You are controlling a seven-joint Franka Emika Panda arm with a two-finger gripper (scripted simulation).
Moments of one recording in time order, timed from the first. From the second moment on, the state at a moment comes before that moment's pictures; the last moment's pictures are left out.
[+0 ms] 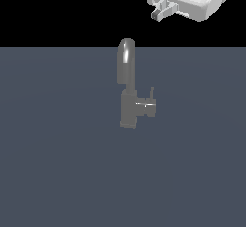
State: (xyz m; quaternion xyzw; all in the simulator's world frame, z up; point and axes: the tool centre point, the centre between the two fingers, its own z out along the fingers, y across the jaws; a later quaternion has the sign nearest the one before) arm -0.017 -0.087 0.361 -0.82 0.36 0.28 0.34
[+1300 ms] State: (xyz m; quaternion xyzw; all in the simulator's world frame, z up) arm 0.035 -0.111 0.166 -0.50 0.53 0.45 0.52
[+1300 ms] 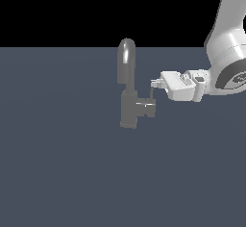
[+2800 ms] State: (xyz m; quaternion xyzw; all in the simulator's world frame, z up) arm -0.006 -0.099 0.157 -0.46 0.54 0.45 0.54
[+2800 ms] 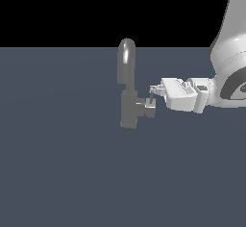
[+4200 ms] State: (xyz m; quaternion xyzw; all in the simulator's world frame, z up) arm -0.059 -0.088 0.103 -0.47 0.53 0.45 0.55
